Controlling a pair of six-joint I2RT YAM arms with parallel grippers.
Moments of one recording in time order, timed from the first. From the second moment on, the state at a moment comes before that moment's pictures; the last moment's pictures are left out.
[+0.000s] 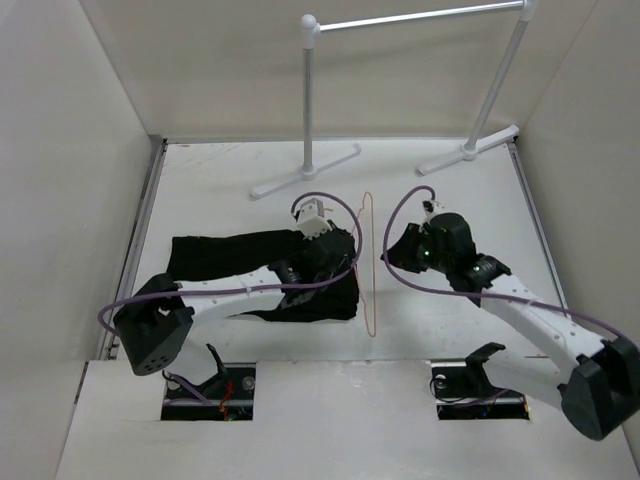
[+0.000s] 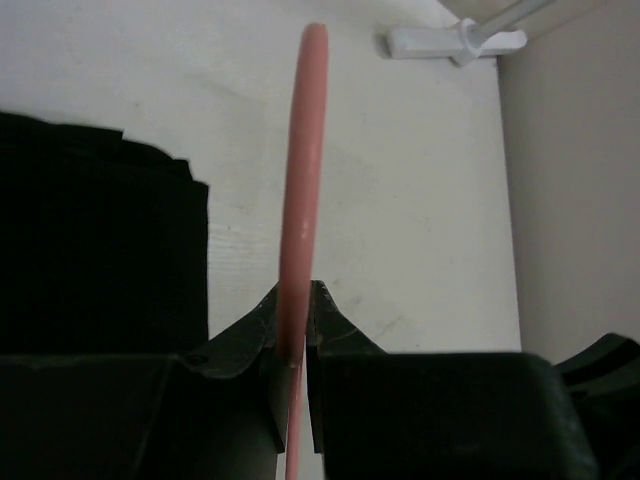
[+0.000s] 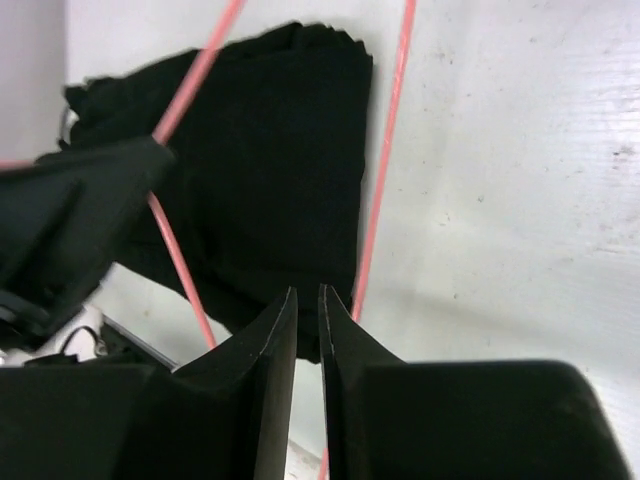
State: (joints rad) left arm -1.01 1.45 0.90 0.11 -0.62 -1.04; right arm 0.49 1.00 0.67 -0.22 -0.18 0.72
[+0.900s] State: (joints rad) left arm -1.01 1.51 0.68 0.25 -0.68 -1.20; right arm 0.63 1.60 0.74 0.10 -0.16 0.76
